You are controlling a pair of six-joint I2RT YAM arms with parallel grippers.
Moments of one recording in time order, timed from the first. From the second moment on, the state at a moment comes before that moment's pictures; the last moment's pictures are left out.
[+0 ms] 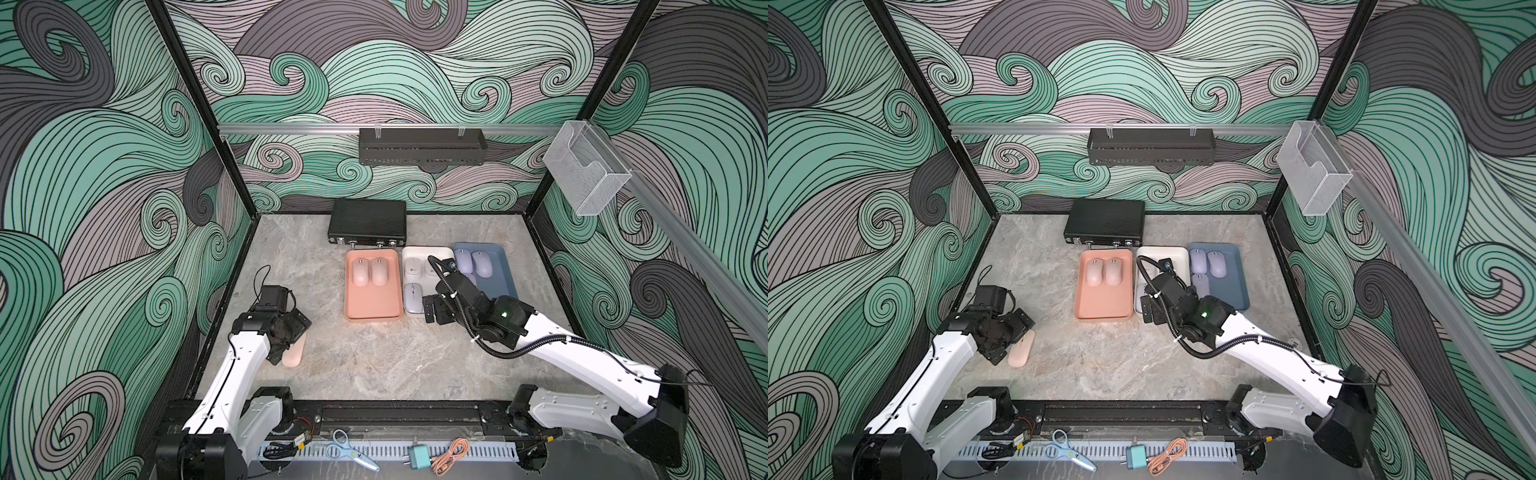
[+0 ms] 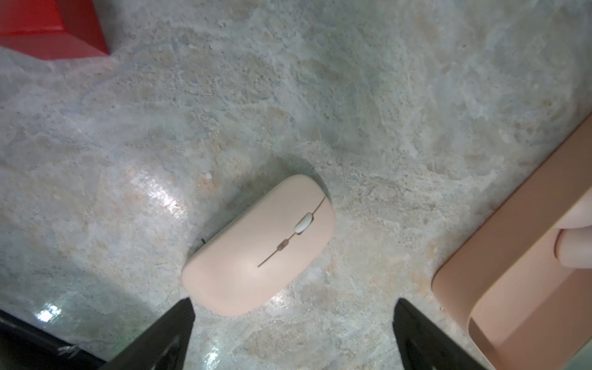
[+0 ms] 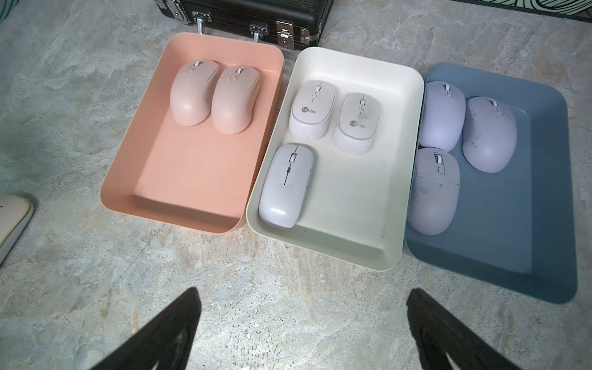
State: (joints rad) left arm 0.01 0.94 0.62 -0.95 -0.01 -0.89; right arm 0.89 1.15 0.99 -0.73 0.40 0.49
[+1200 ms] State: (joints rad) left arm -0.02 1.10 0.55 -0.82 0.14 -0.90; right arm 0.88 1.05 0.91 -0.71 0.41 0.48
